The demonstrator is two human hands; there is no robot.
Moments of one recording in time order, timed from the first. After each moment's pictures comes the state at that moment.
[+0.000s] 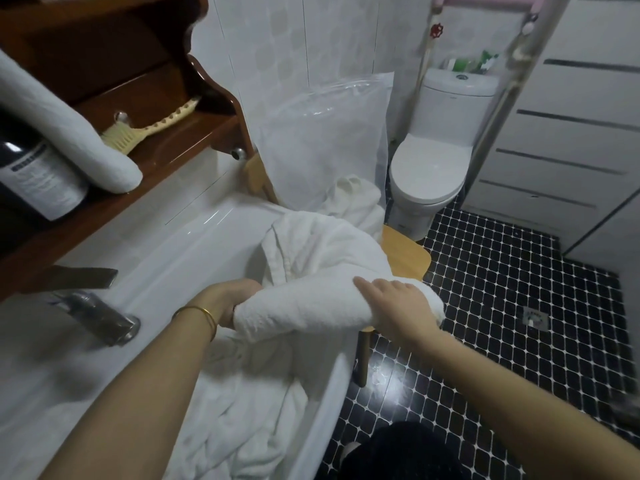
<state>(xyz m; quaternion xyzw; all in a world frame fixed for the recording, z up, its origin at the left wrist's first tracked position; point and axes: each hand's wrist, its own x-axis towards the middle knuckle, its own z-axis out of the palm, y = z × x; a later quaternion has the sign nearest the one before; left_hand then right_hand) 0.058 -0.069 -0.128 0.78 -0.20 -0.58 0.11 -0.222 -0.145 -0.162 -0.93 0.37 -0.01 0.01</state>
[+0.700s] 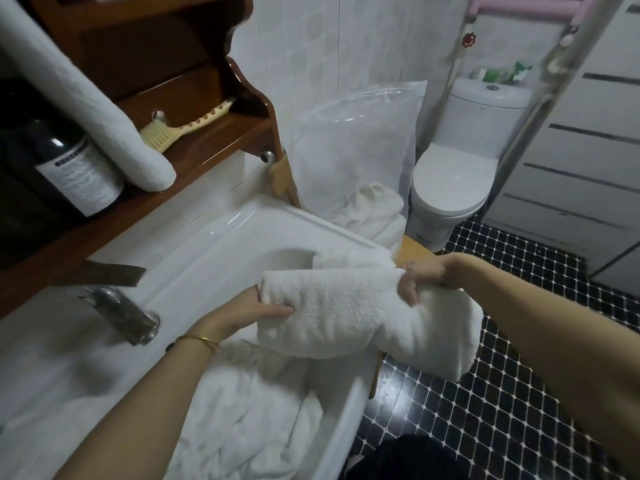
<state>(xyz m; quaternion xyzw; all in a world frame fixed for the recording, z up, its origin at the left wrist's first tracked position) 0.088 -0.039 -0.160 0.66 -0.38 -0.54 0.36 -0.186 -0.234 -0.094 -0.69 0.43 0.22 0.54</state>
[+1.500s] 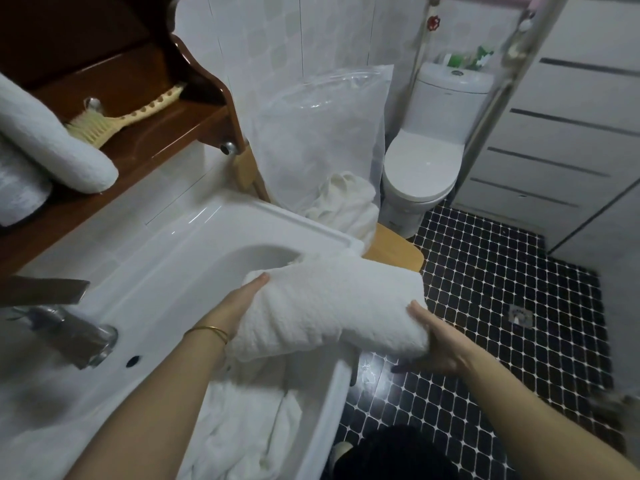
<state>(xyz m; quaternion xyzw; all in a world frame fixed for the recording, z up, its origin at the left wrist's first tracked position) 0.072 -0.083 -0.201 0.71 -0.11 -0.58 0.38 -0.281 -0.169 -0.206 -0.24 0.54 -0.11 0.80</state>
